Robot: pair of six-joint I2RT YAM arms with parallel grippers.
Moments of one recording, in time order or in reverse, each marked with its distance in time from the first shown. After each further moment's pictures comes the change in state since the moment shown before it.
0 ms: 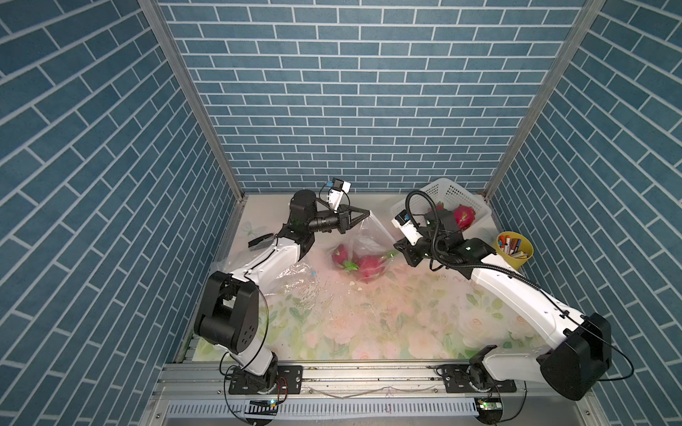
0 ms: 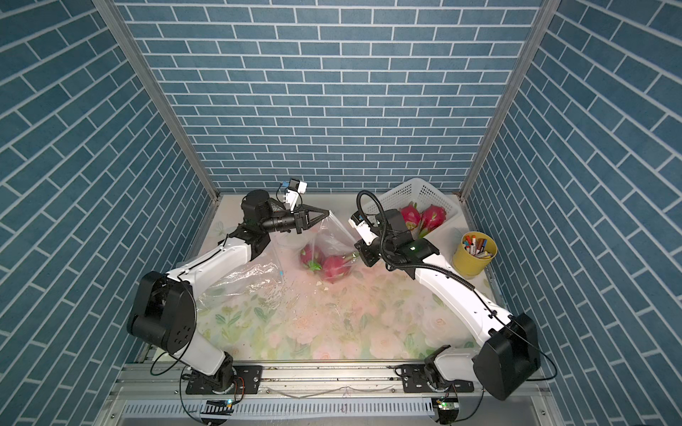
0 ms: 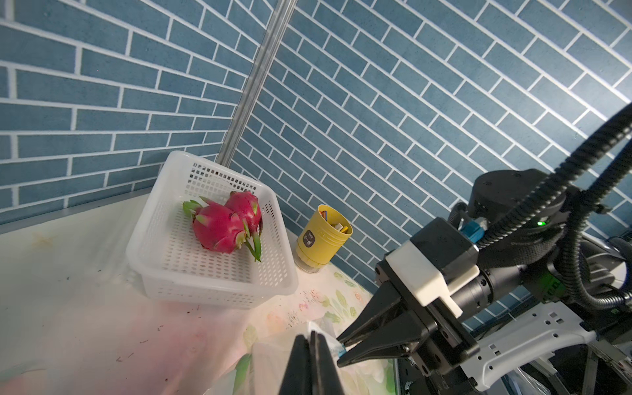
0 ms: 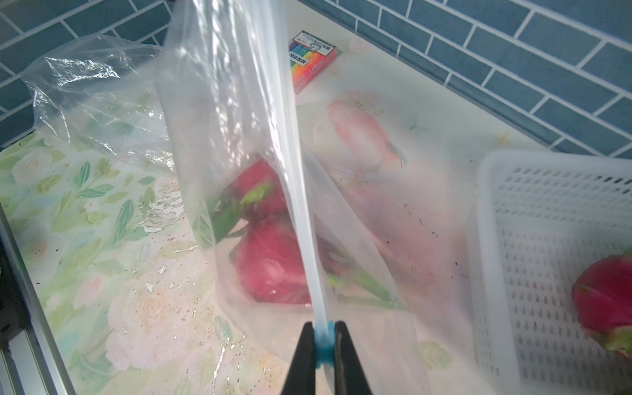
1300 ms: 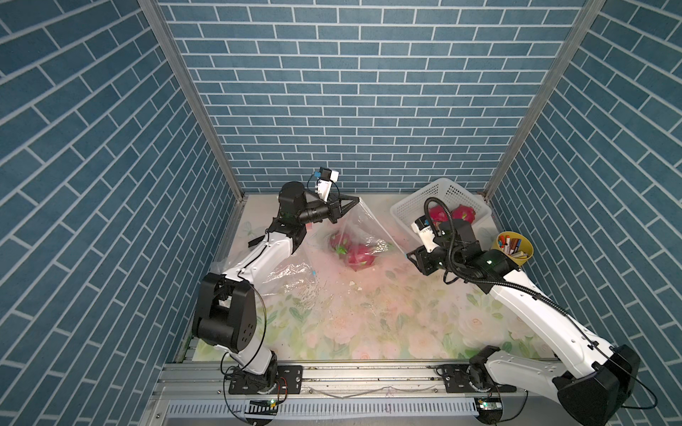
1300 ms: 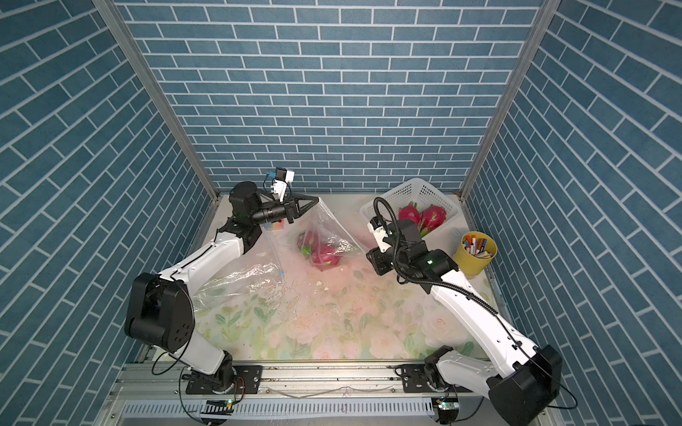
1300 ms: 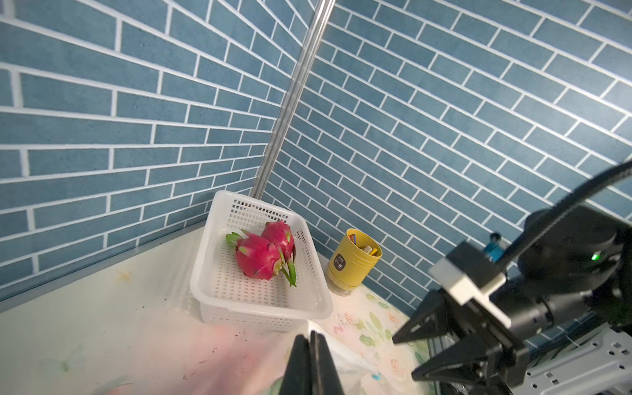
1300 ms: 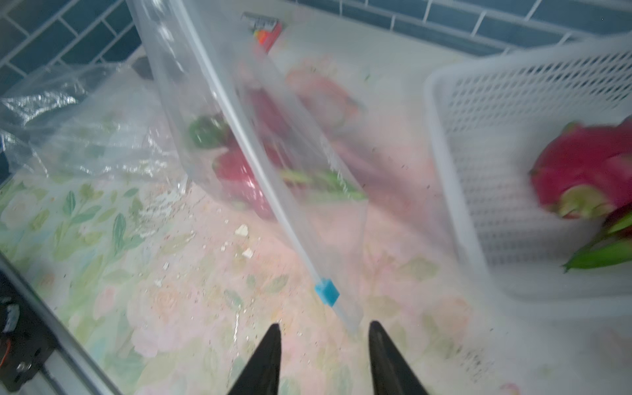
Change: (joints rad) left arm 0.047 -0.002 0.064 -0.037 -0.013 0.084; right arm -0.012 -0.148 0.007 -0.106 0.144 0.183
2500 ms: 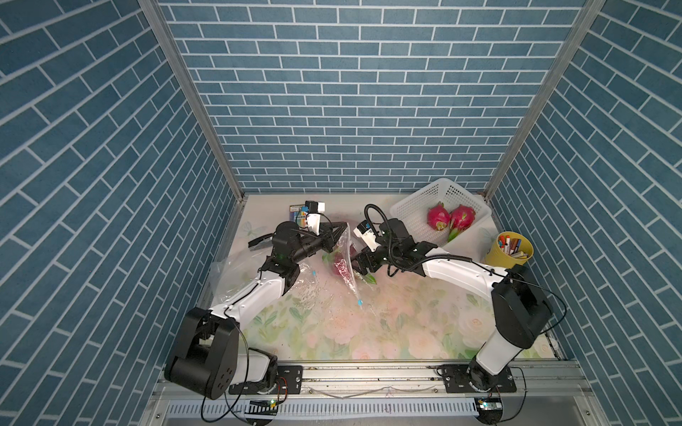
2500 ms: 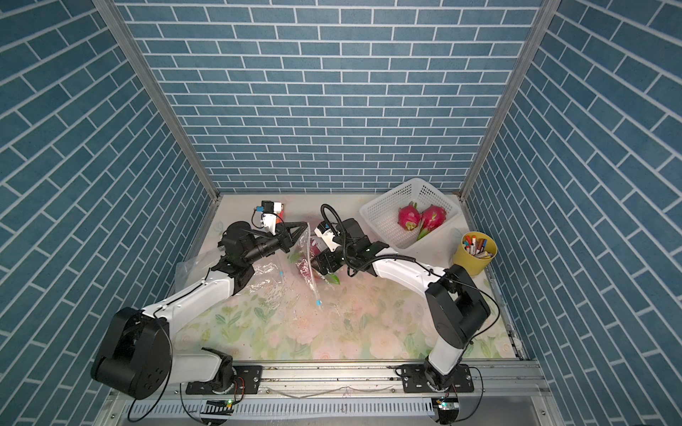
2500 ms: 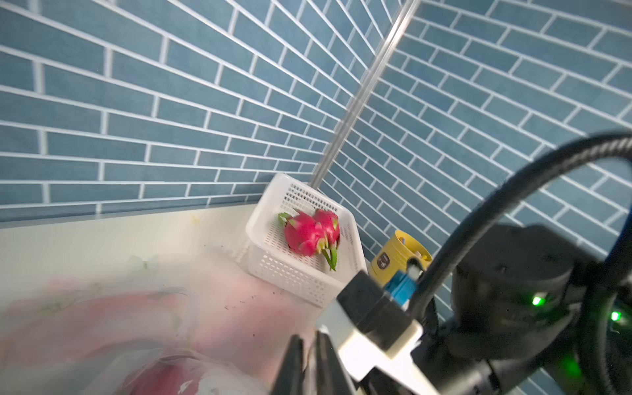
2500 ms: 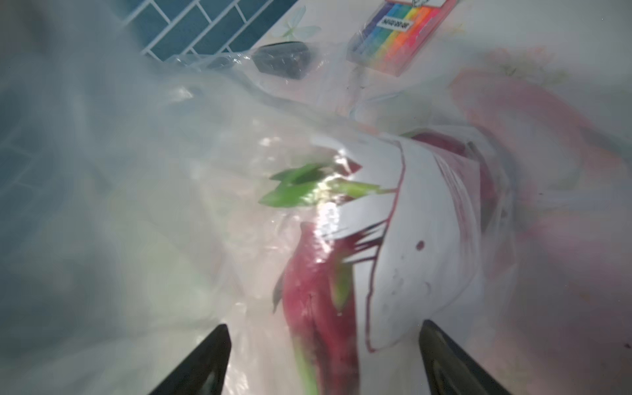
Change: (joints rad) left arm -0.034 -0.302 -0.487 0.170 -0.409 -0.077; right arm 0.205 0.571 0.043 0.499 -0.296 0.110
